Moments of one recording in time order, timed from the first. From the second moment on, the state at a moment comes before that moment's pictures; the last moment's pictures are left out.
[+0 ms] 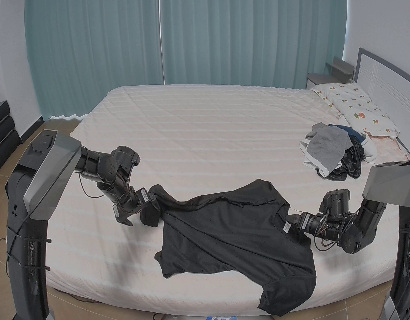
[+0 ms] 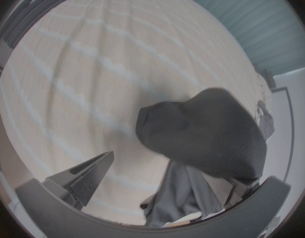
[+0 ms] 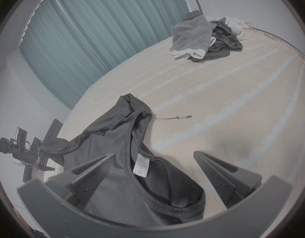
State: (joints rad) left arm -0.19 2.42 -1.65 0.41 -0.16 -0.70; right arm 0.19 2.32 -0.62 -1.08 0.02 0.53
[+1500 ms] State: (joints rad) left arm -0.15 2.12 -1.07 -0.23 -0.33 -1.04; right arm 0.17 2.51 -1.05 -0.93 0.03 0.64
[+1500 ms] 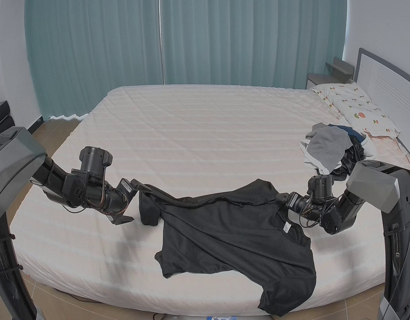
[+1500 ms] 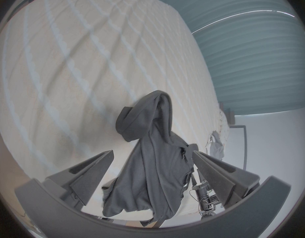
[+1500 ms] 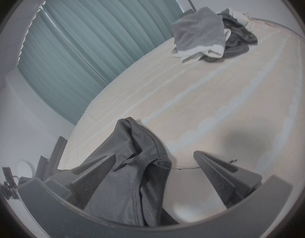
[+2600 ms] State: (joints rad) left arm -0.23 2.15 -0.91 -0.37 -0.22 -1.08; right arm -0.02 2.69 -1.62 -0.76 -0.12 0.80
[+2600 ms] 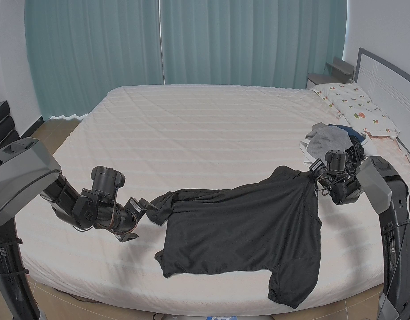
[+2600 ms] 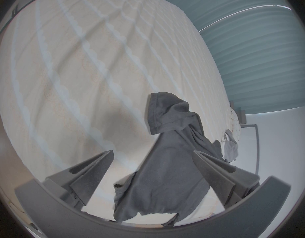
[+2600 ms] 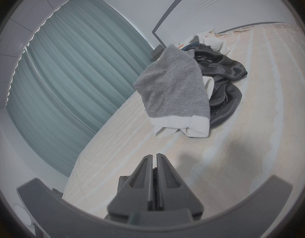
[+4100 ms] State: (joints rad) left arm -0.28 2.18 -0.90 -0.40 -0.12 -1.07; right arm -0.02 2.47 -1.03 -0.92 -0.08 0.60
